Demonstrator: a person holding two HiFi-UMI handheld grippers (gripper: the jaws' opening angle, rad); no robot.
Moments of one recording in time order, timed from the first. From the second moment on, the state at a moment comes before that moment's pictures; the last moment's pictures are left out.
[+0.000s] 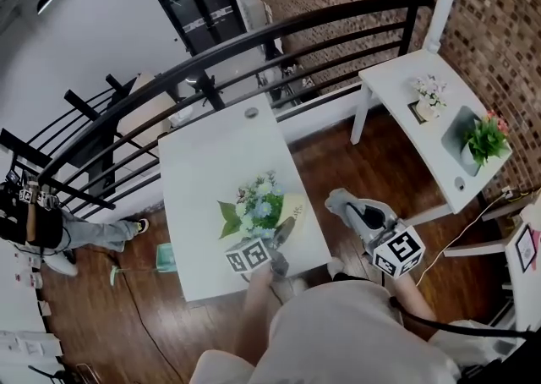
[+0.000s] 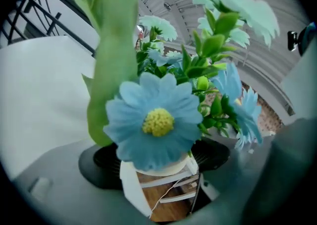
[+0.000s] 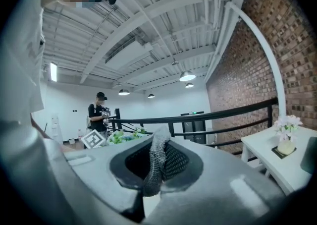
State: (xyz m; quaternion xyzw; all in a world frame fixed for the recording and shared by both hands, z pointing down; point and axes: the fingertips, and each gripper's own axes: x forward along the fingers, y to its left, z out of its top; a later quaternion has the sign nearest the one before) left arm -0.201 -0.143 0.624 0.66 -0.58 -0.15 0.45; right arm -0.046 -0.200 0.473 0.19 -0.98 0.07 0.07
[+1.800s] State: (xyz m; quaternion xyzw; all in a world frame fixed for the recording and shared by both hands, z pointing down) left arm -0.010 -0.126 0.421 0.87 -0.14 -0.23 0.40; right arm -0.014 -0.217 0.482 -0.01 -0.92 0.40 0.00
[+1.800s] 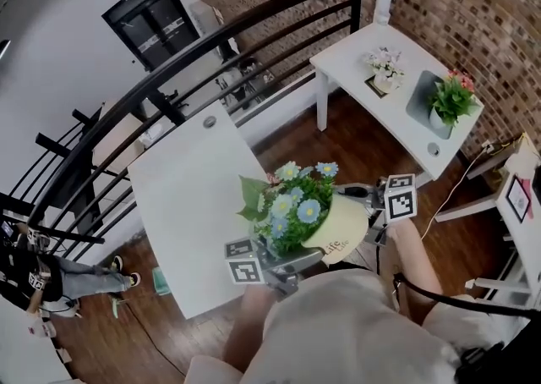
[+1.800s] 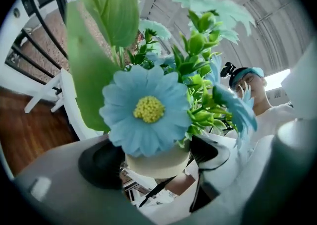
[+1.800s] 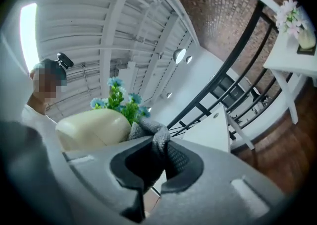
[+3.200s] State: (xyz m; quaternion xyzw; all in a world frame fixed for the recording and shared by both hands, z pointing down) left arm -0.103 -0.180 0.457 0.78 -0.40 -0.28 0.39; right arm -0.051 -0.134 0.432 0.01 -0.98 0.20 -0.02
